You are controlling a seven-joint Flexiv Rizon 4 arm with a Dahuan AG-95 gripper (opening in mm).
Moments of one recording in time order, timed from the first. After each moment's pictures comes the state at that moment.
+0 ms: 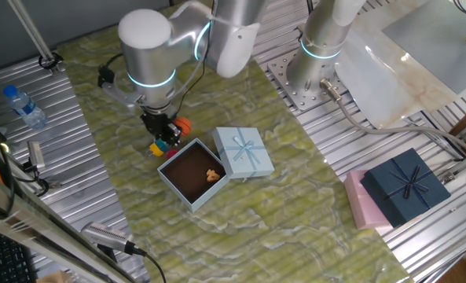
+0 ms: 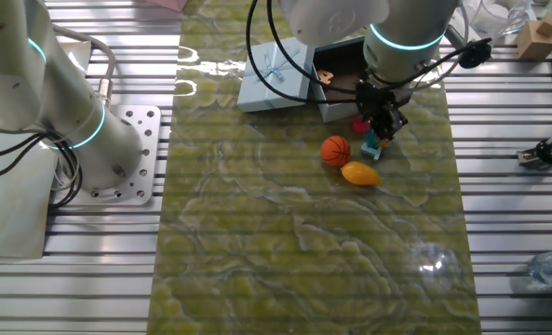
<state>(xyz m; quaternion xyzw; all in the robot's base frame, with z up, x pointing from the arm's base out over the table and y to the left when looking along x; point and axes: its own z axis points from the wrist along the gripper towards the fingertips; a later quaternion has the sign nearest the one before) 0.546 0.046 0.070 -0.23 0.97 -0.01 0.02</state>
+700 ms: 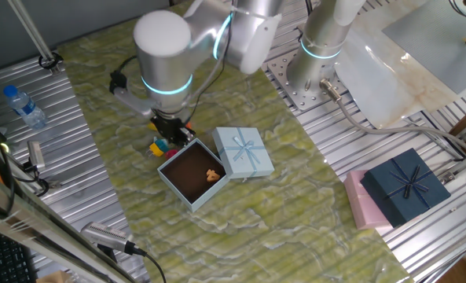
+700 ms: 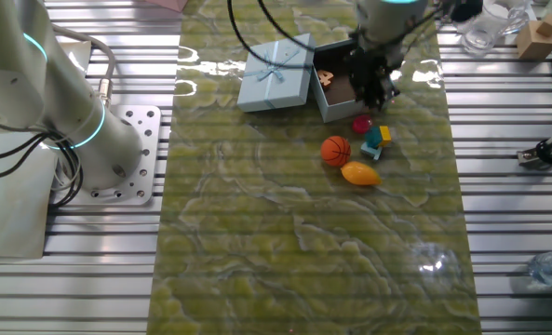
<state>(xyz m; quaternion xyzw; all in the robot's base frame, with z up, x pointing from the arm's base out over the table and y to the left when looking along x) 0.533 0.082 0.095 -0.25 0.97 -0.03 0.02</state>
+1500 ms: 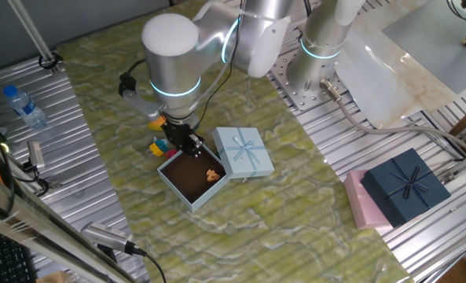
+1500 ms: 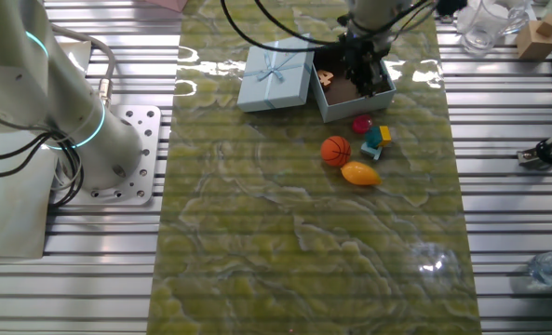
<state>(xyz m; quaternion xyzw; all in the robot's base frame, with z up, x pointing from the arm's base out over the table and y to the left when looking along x) 0.515 0.111 0.089 -0.20 0.98 0.03 0.03</state>
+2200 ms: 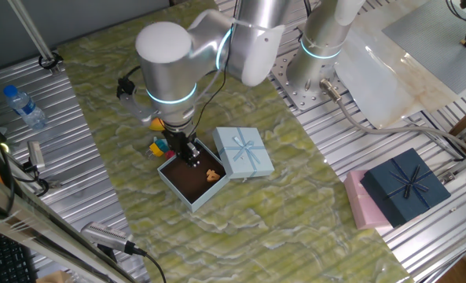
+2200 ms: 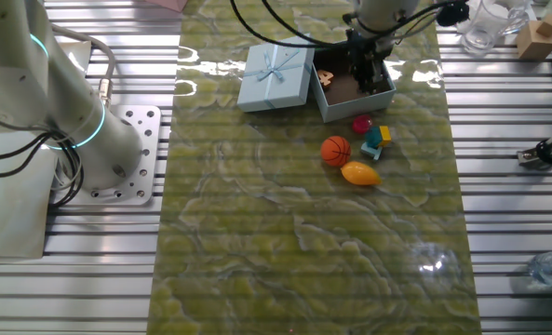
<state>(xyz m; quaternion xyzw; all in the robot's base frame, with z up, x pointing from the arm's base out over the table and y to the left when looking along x) 0.524 0.127 0.083 -0.15 0.99 0.03 0.02</state>
